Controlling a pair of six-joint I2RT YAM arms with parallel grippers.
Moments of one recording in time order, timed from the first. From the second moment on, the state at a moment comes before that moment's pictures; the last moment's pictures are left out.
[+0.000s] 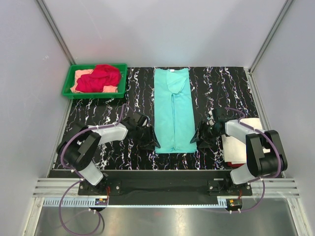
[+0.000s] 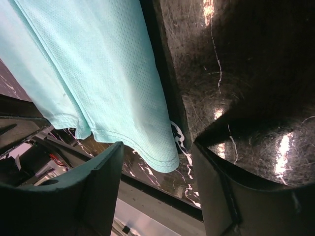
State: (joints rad) left arm -0.62 1.63 0.77 -0.24 0.43 -0.89; right arm 0.17 1.50 0.70 -0.47 -0.49 0.53
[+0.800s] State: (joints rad) left arm -0.63 1.65 0.74 -0.18 0.44 -0.91; right arm 0.17 1.54 0.64 -0.43 -0.56 0.58
